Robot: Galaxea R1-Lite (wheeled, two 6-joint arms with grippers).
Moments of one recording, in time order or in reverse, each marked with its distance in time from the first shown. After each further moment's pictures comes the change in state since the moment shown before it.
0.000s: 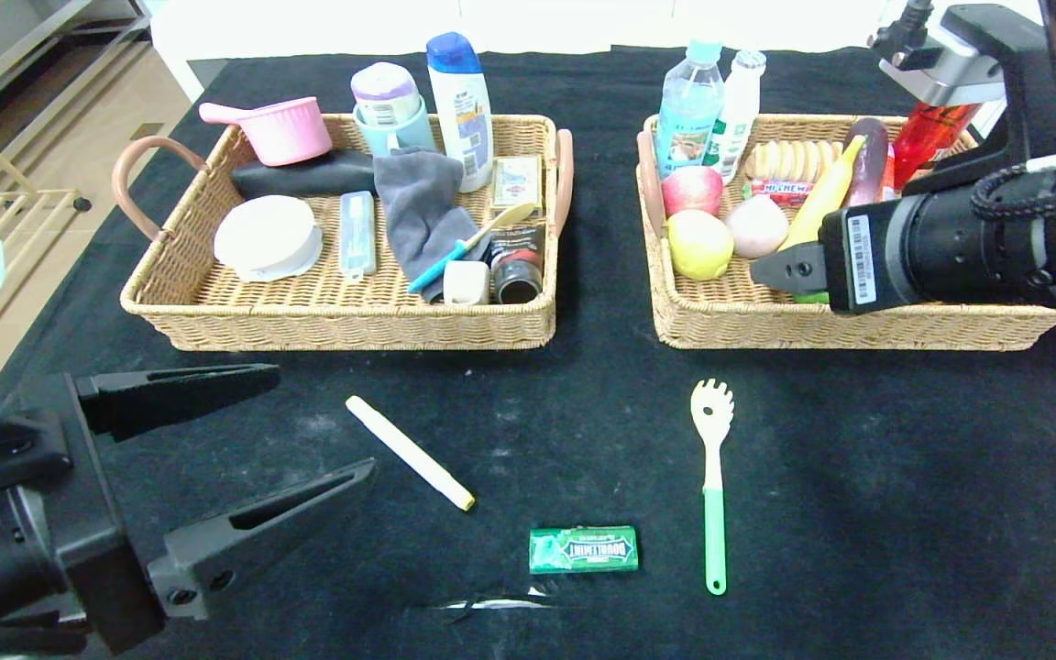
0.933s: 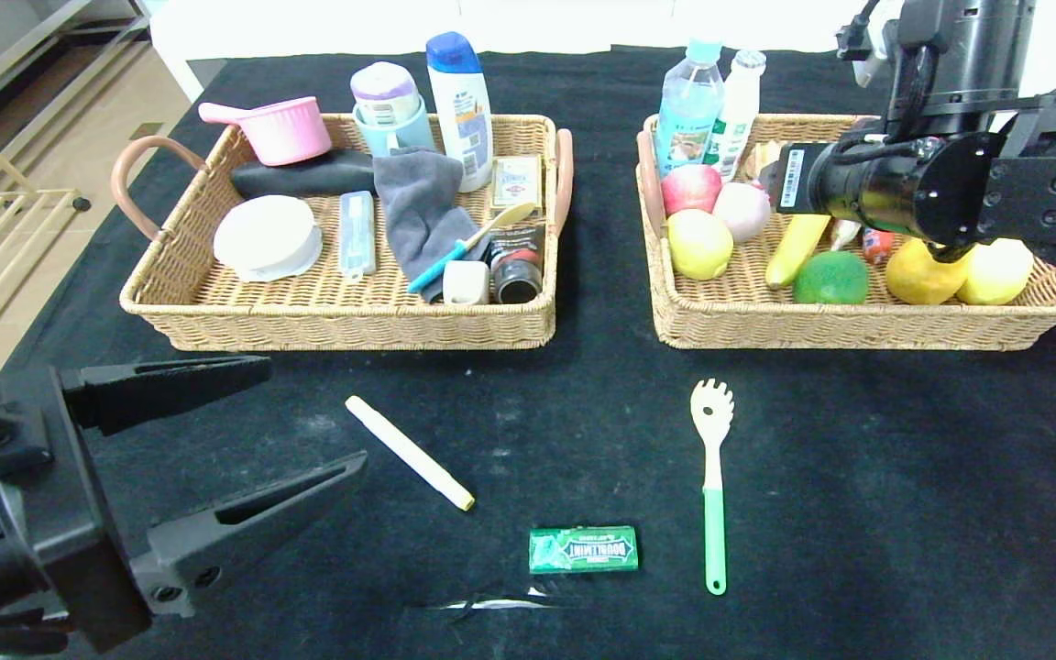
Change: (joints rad) left arm 0.000 -0.012 -0.007 0.000 0.000 0.000; right arm -0.294 0.287 -0.119 -0.542 0.008 -0.097
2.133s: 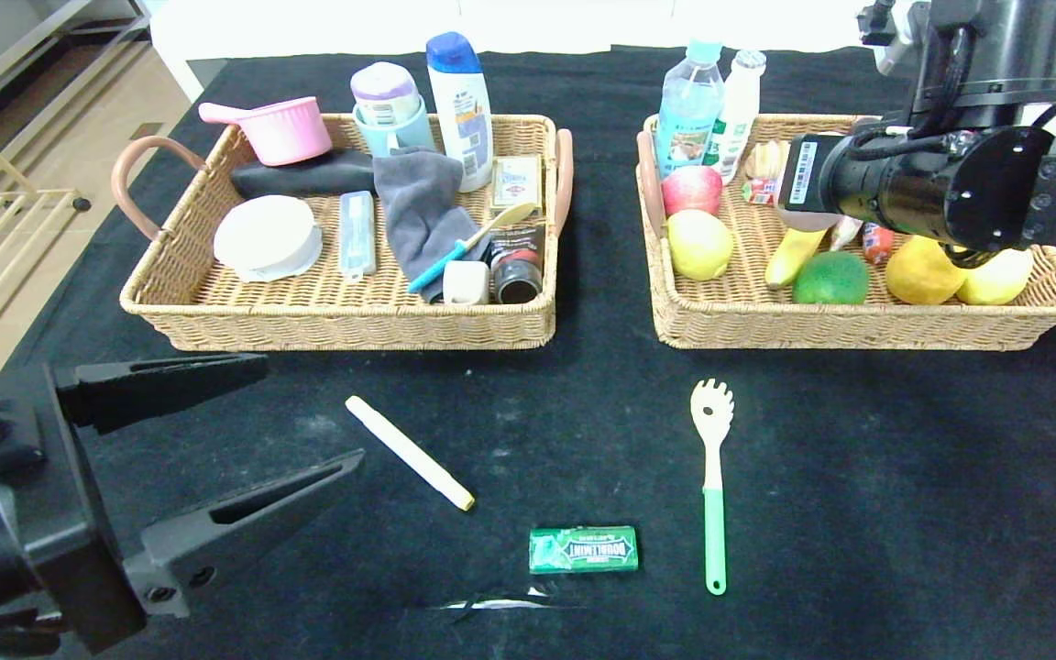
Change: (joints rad) left arm -0.001 -0.004 -0.002 0.000 0.001 0.000; right arm 0.021 -0.047 0.064 -0.030 -0.027 0.020
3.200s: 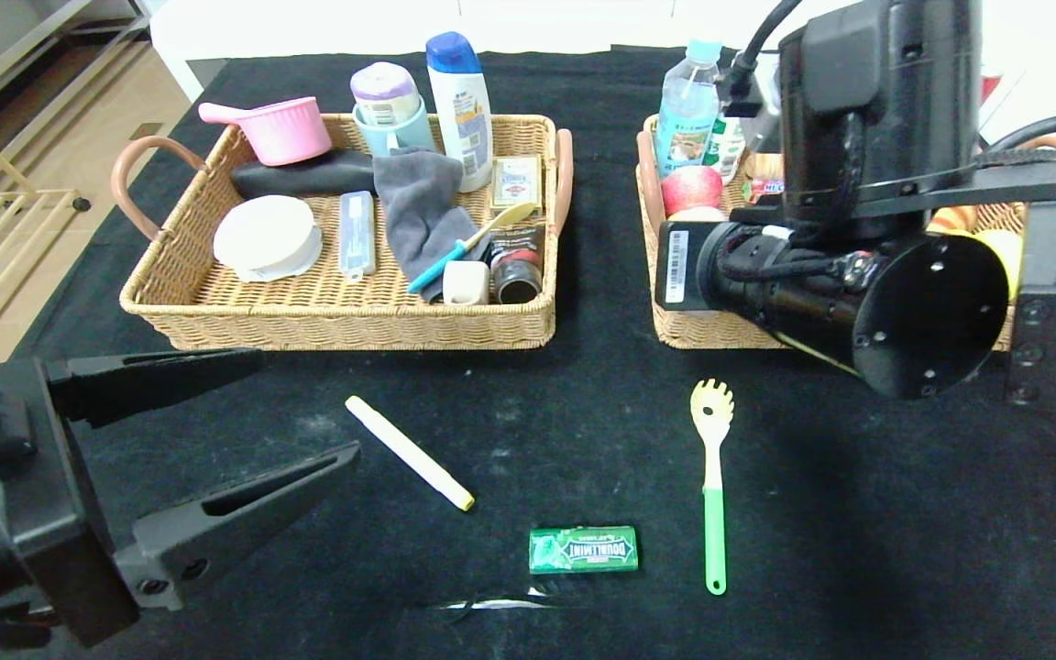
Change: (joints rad) left arm 0.004 -0.002 -0.009 0.001 -0.001 0.000; right arm 0.357 -0.066 0.165 0.010 -0.165 0.097
